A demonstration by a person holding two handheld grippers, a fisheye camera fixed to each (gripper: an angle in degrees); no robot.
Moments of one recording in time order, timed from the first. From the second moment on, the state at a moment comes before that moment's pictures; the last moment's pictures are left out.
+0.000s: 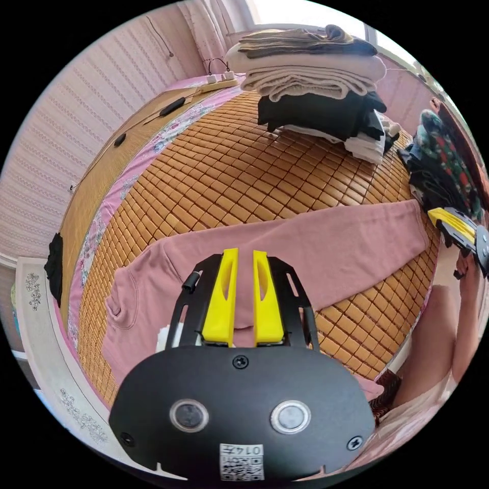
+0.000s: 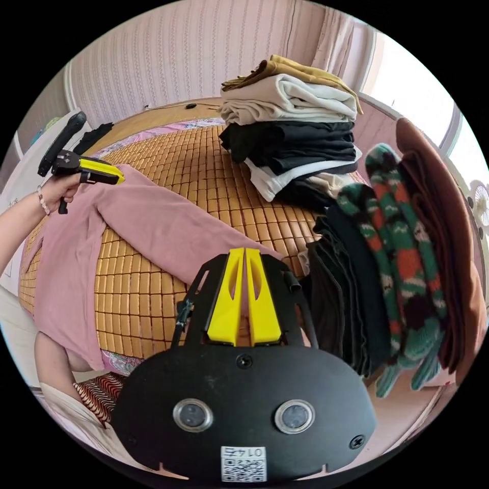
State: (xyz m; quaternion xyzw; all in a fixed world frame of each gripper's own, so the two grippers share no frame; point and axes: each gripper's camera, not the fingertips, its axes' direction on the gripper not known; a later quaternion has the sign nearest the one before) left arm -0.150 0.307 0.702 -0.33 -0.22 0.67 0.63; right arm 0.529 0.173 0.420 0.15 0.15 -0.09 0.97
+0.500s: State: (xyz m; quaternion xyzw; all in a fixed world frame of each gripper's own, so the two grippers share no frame) left arm -0.141 0.360 0.782 -0.30 -0.23 0.65 0.66; right arm 0.559 0.171 0.473 0.16 0.11 -0.09 0.98
